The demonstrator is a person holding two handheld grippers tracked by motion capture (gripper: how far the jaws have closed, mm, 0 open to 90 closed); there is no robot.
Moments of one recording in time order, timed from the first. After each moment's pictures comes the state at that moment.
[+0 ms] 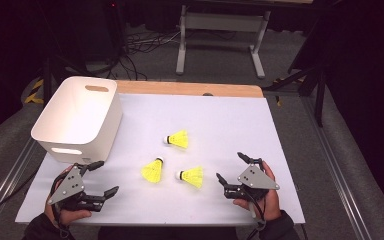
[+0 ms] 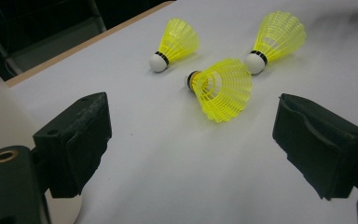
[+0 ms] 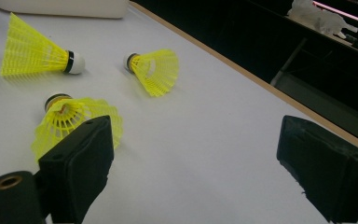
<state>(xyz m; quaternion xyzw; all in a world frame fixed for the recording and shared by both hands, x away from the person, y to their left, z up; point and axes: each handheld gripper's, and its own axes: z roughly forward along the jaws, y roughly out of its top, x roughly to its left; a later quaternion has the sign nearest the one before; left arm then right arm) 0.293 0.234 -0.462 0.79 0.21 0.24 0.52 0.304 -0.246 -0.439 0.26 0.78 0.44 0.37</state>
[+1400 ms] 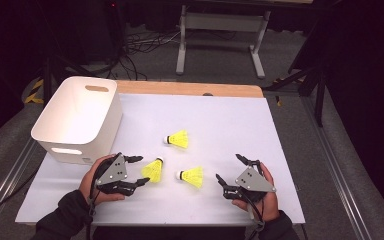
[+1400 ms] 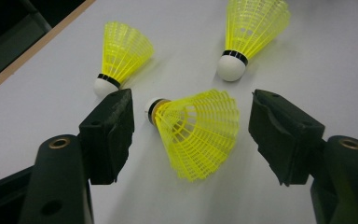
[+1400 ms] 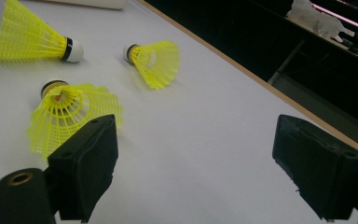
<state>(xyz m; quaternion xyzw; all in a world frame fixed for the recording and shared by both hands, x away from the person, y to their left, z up) 0.342 0.156 -0.455 0.86 0.10 0.21 0.46 0.303 -0.243 -0.447 0.24 0.78 0.42 0.39</state>
